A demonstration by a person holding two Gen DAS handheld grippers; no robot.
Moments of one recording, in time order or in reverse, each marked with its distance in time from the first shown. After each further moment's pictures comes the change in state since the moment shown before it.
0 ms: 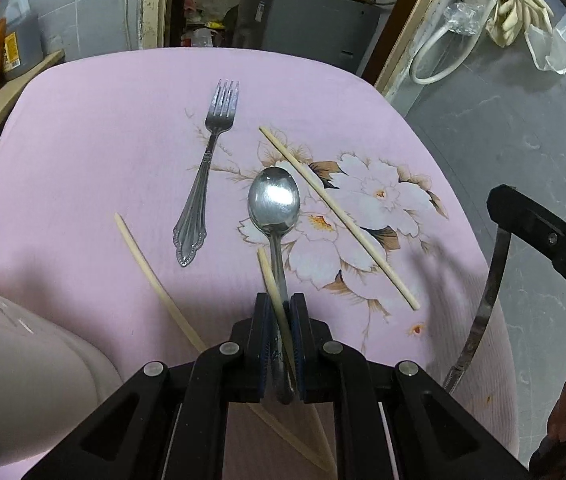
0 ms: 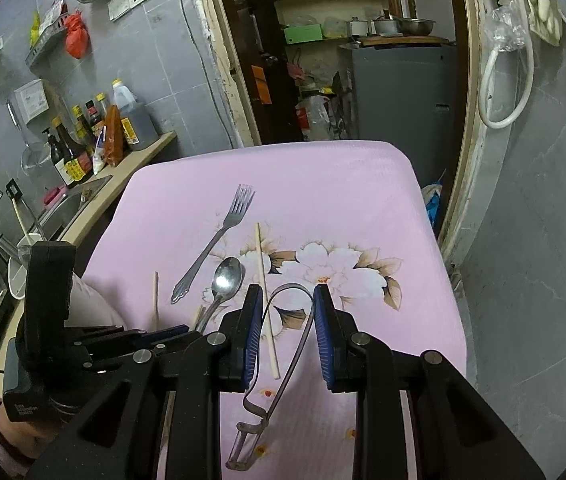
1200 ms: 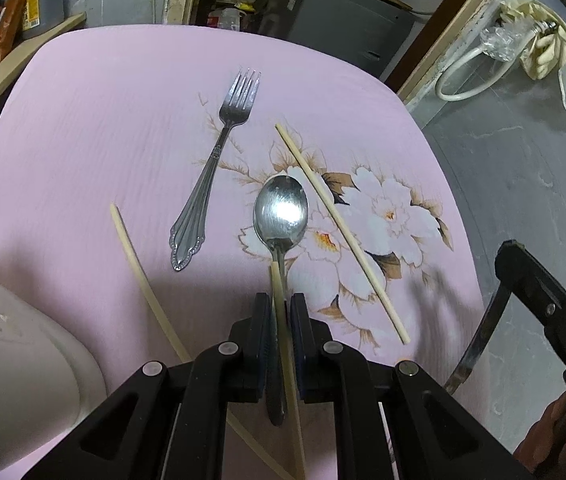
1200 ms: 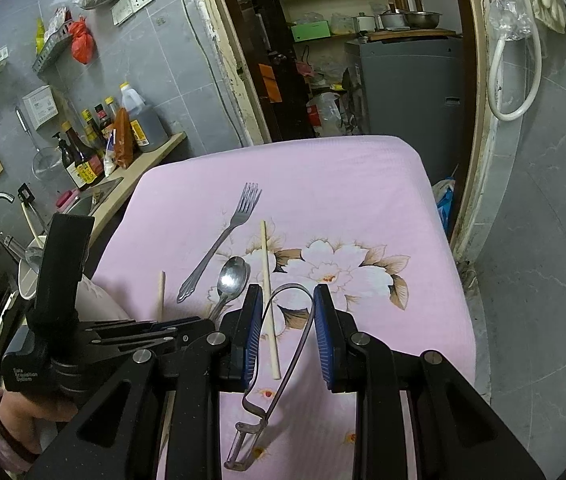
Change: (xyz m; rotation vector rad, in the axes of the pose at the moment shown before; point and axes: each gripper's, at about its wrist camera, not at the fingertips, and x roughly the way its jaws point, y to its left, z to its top) left arm 0.009 -0.001 0.015 -0.150 0.048 -0.011; right arm 0.004 -0.011 -0.002 0.003 0.005 0.057
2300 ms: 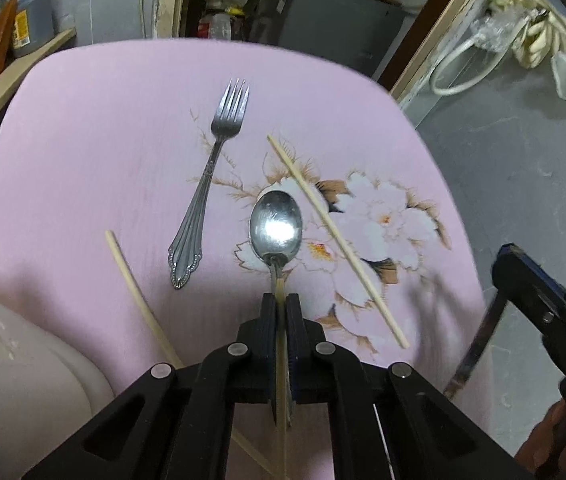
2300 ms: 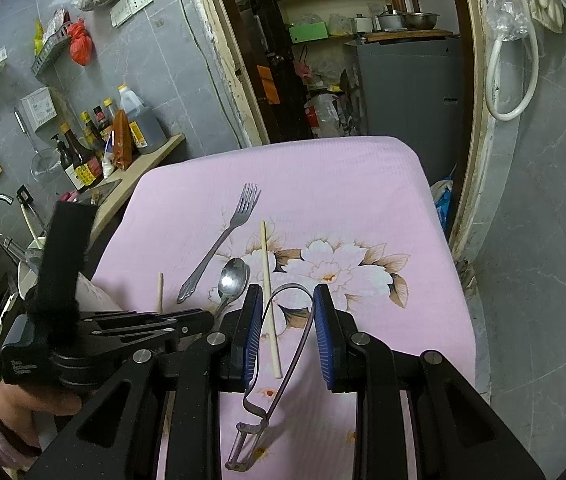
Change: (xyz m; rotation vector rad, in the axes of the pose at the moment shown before) left arm -0.009 -0.005 0.007 0.059 -0.022 0.005; right arm -0.002 -0.001 -0.003 0.007 -0.022 -0.003
